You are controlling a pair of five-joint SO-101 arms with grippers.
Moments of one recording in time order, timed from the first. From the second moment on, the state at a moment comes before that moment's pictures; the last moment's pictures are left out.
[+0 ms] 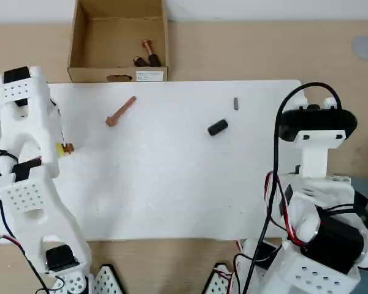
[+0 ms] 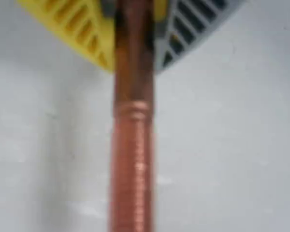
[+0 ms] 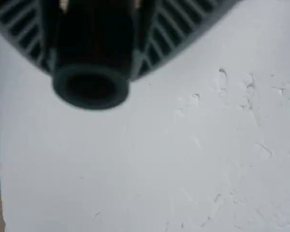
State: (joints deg) left arm -20.5 33.8 -24.9 99.6 82.5; right arm 21.2 -62.0 22.5 101.3 12.2
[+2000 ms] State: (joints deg) left arm -20.3 28.6 -26.6 99.6 -69.3; right arm 21.2 -61.9 22.8 101.3 12.2
